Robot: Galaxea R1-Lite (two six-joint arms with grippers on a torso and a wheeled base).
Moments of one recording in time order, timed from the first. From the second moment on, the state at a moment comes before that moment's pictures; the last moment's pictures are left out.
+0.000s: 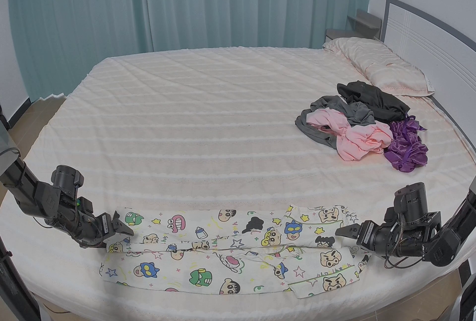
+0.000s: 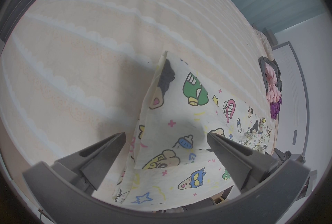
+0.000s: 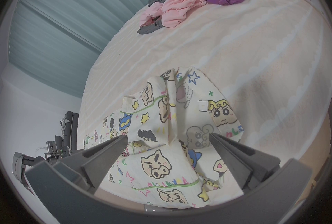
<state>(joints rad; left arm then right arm) 0.13 1.97 -0.69 -0.11 -0.34 -0.32 0.35 1.85 -0.29 -0.78 0.06 0.80</state>
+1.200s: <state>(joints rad) 0.06 2.02 -0.66 -0.21 -0.32 -0.34 0.35 1.85 -0.26 -0.78 0.07 0.80</state>
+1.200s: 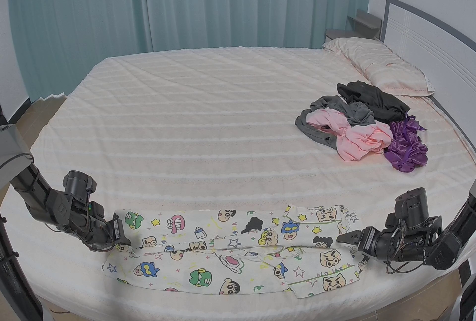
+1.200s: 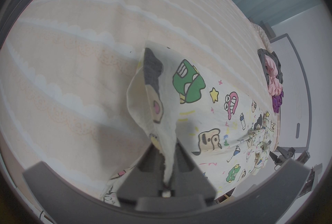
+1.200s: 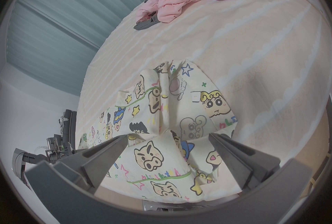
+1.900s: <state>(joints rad) 0.16 1.88 -0.66 -0.14 -0.33 -0.33 0.35 1.85 -0.25 -0.78 0.07 0.80</state>
